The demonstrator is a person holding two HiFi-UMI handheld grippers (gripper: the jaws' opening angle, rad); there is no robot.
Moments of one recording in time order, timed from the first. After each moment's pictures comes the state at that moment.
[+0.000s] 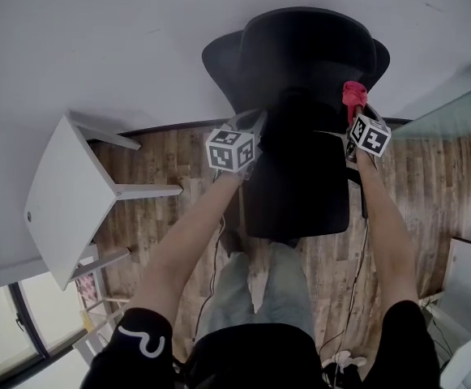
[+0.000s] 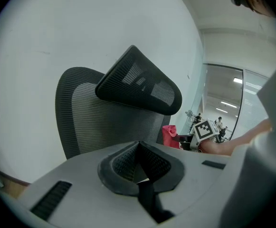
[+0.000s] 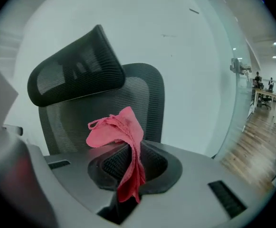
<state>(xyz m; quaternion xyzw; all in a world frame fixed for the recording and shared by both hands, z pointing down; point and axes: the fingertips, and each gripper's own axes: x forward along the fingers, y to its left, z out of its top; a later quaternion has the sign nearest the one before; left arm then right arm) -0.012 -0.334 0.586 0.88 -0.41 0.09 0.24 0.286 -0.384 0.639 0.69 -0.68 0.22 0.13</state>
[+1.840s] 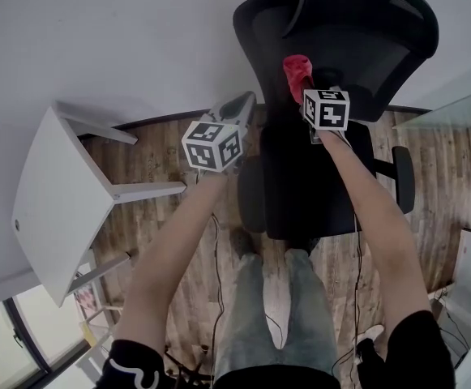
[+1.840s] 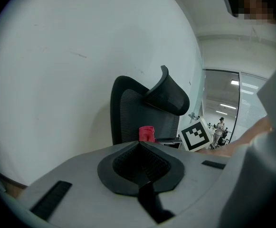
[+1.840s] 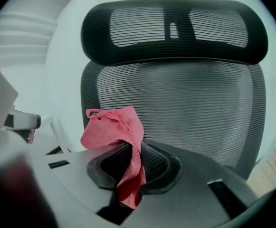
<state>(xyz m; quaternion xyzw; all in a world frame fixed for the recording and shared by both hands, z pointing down) -0.140 -0.341 0.623 0.88 -0.41 0.06 0.22 0.000 -0.423 0.685 0.57 -0.79 0.17 0.16</state>
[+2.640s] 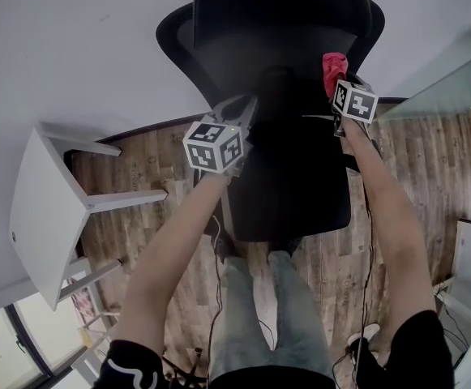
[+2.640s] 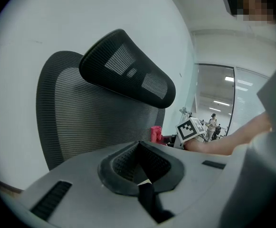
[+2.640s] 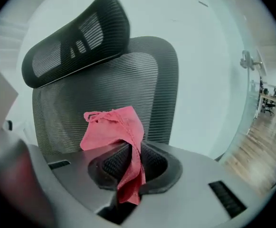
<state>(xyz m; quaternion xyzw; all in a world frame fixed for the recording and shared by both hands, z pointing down) 0.027 -0.331 0.620 0.90 -0.38 0.07 0.21 0.275 -0.415 0.685 0.68 -0.69 0.20 0.16</state>
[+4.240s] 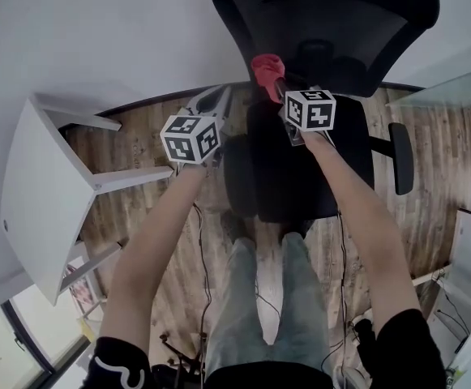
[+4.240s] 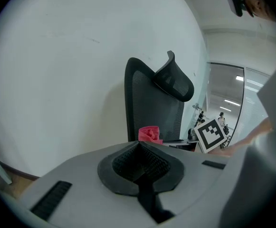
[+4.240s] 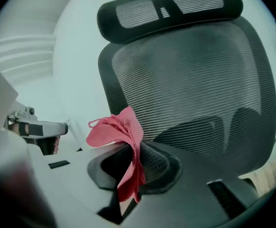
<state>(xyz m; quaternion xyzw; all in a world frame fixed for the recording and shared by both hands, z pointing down) -0.161 -0.320 0.692 0.87 -0.42 0.10 0.24 -0.039 -0.366 0.749 0.50 -0.82 0.25 0.12</state>
